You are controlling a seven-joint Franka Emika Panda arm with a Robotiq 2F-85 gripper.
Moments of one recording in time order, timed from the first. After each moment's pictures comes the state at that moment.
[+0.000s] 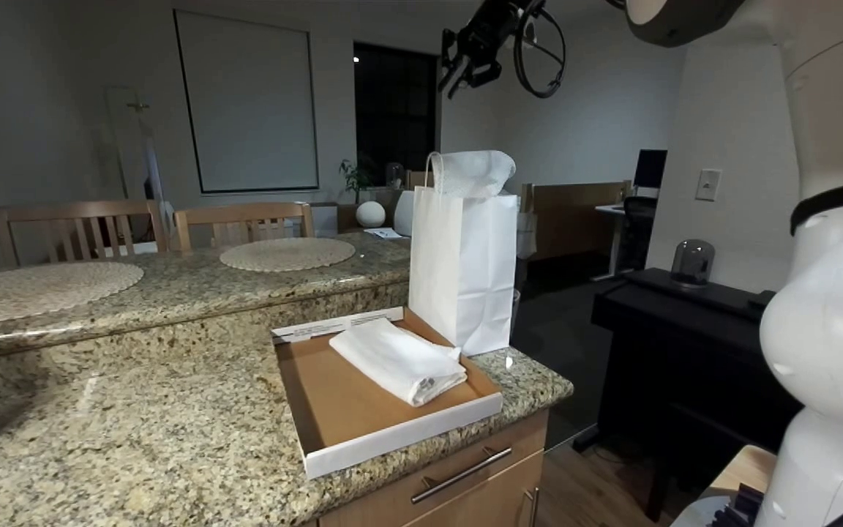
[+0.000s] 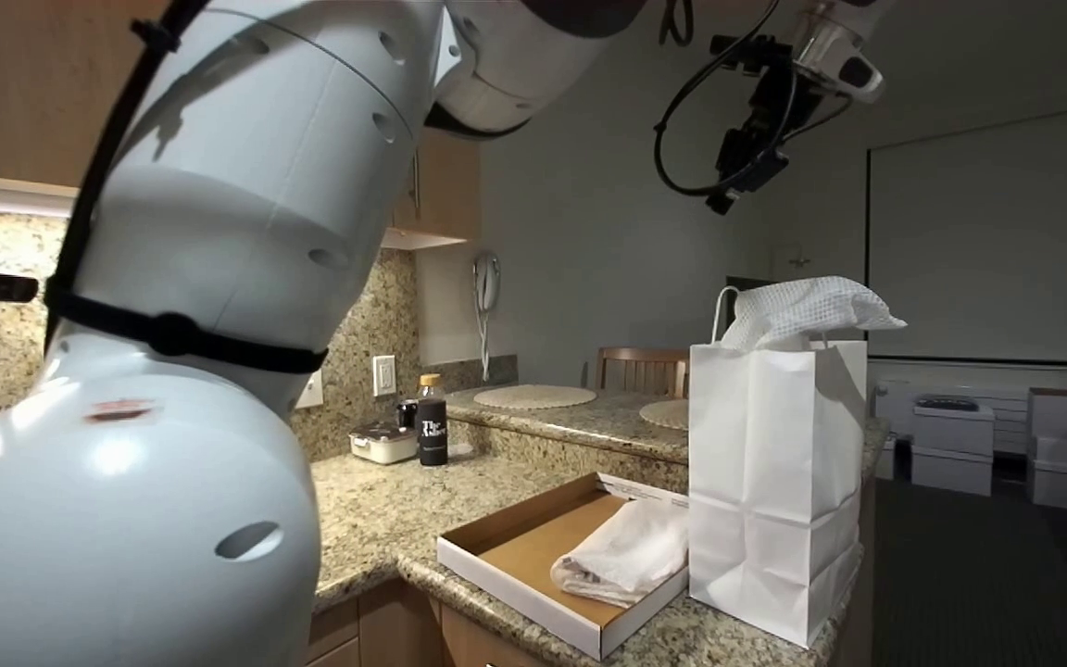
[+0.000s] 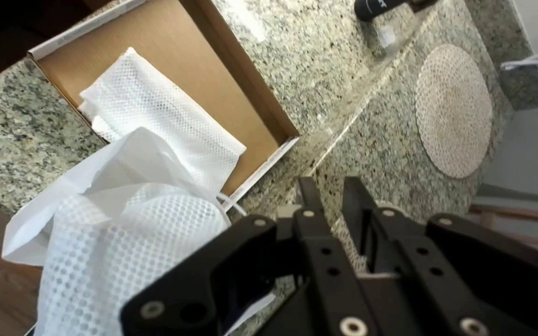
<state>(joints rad) -0.30 0.38 -0.17 -0.96 0.75 1.25 0.54</state>
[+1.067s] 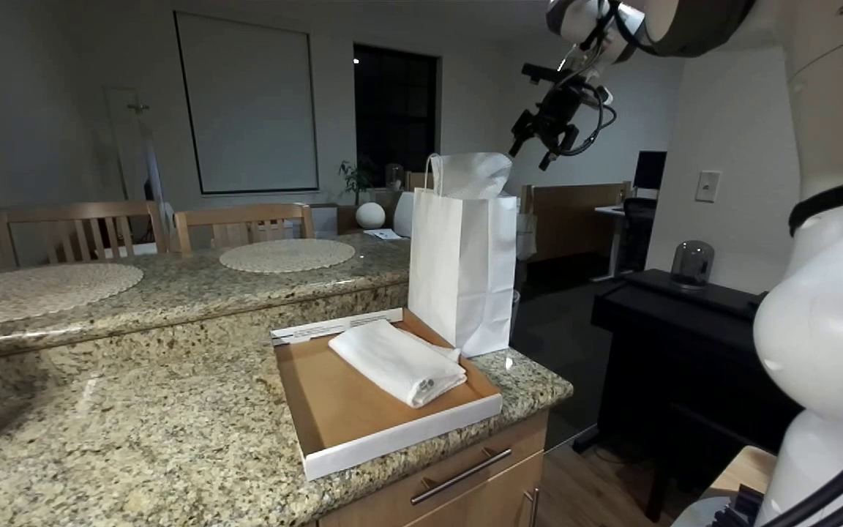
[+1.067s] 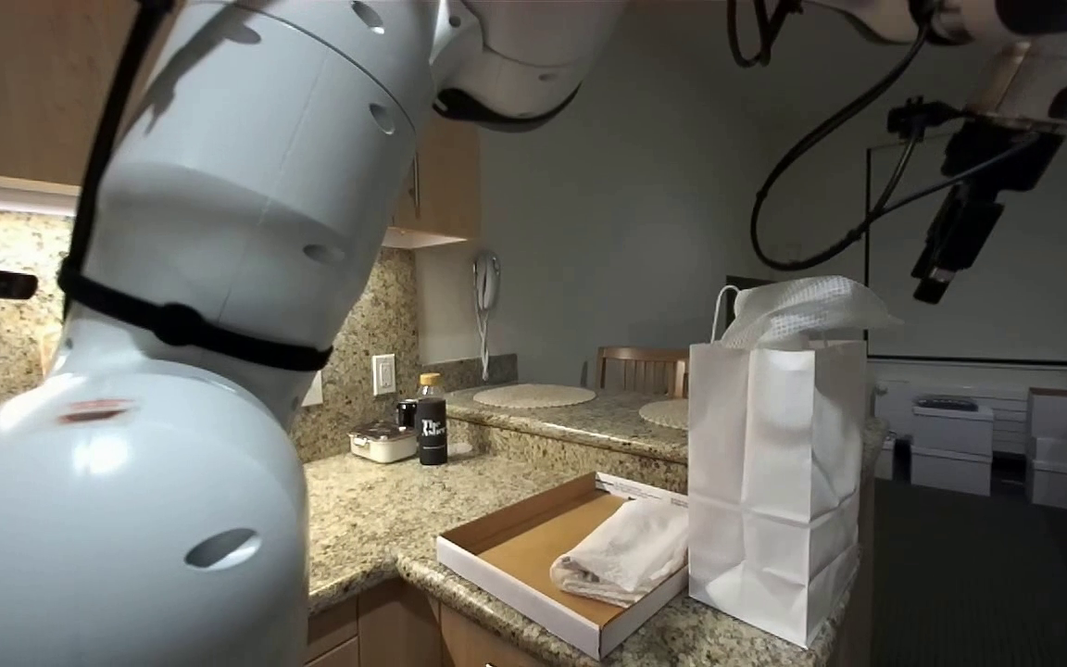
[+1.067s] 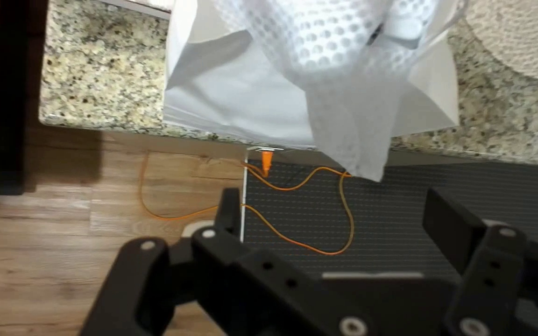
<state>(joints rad) -0.34 0.38 -0.37 -1.26 0.60 1.57 0.83</state>
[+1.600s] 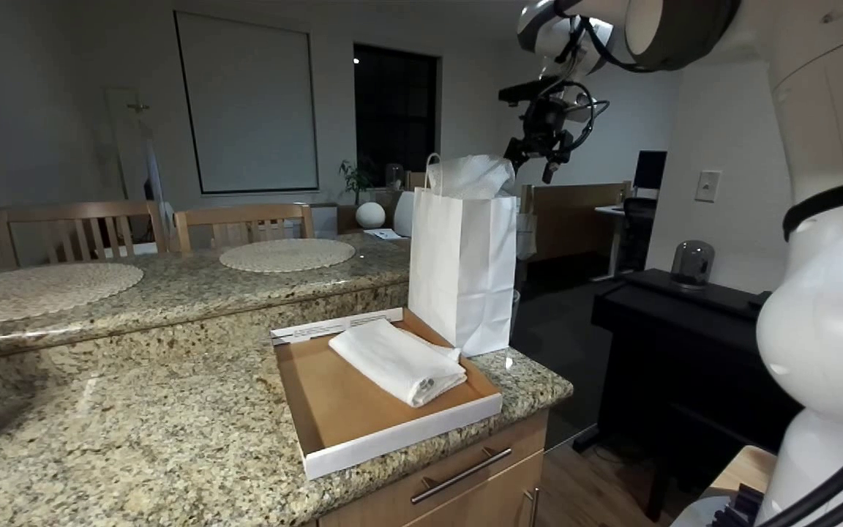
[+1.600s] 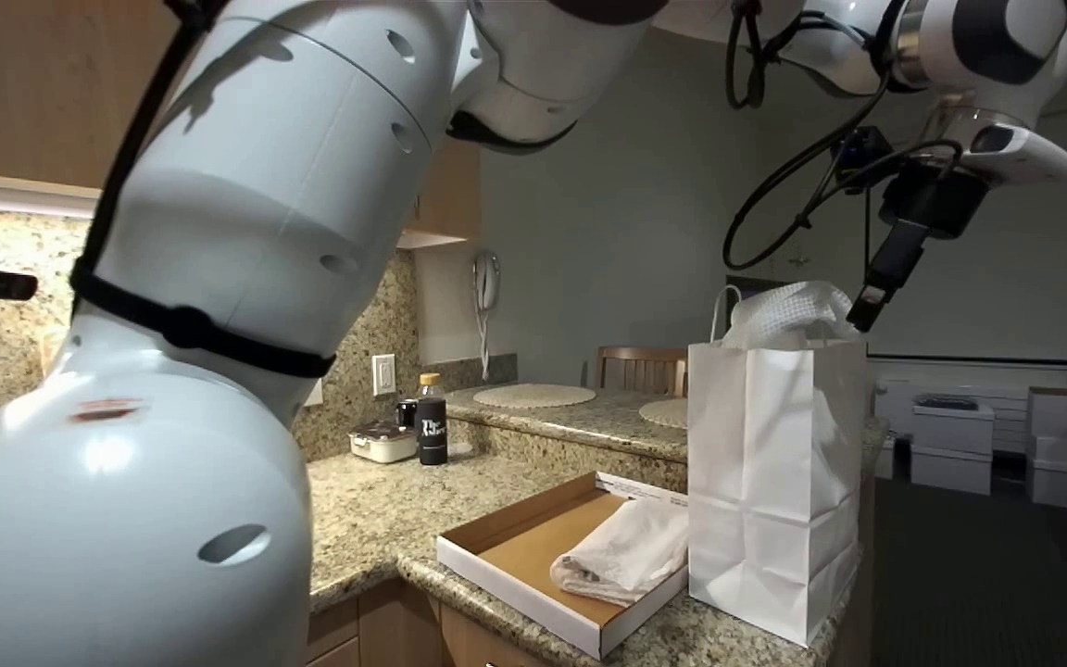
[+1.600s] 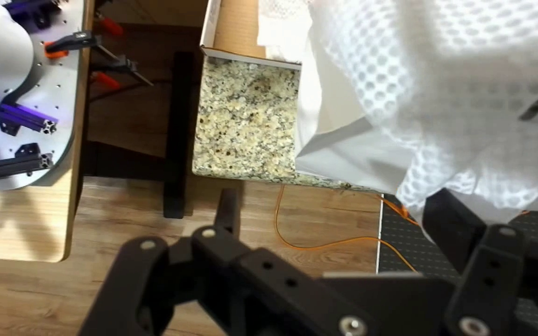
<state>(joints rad) -0.32 0.43 -0.31 -1.20 0.43 1.28 1.00</state>
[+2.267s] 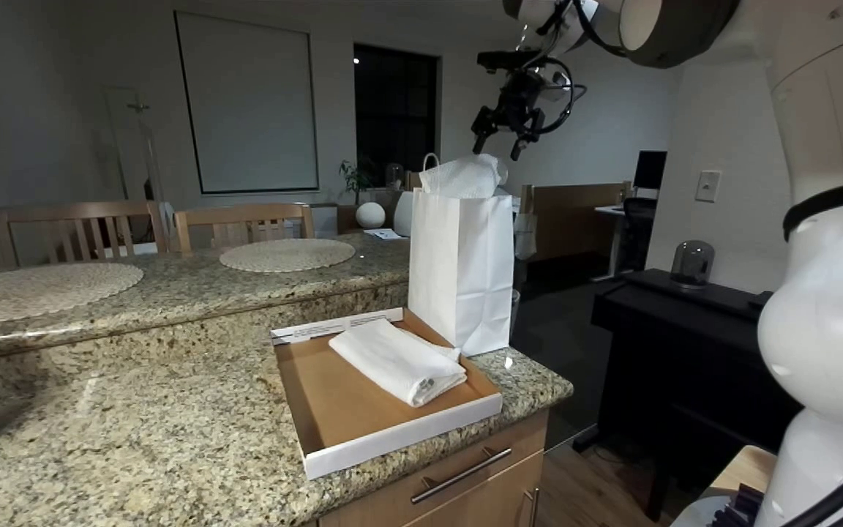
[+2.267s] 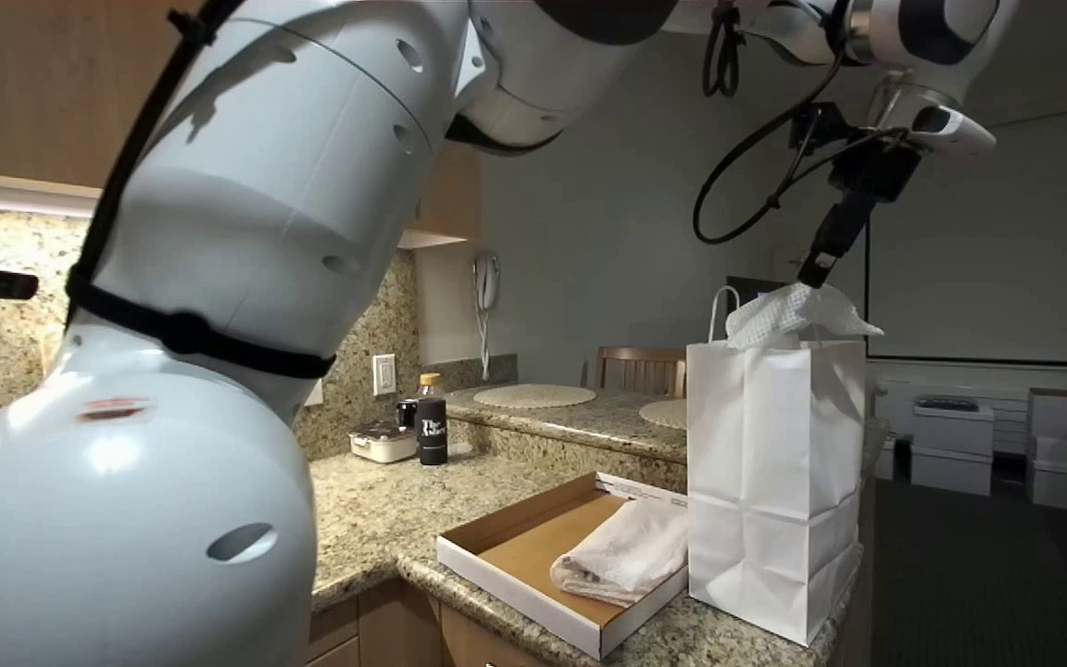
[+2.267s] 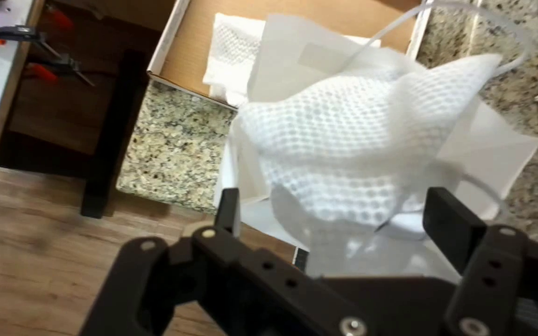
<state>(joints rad) -0.31 0.43 -0.24 -1.09 0.52 1.29 0.92</state>
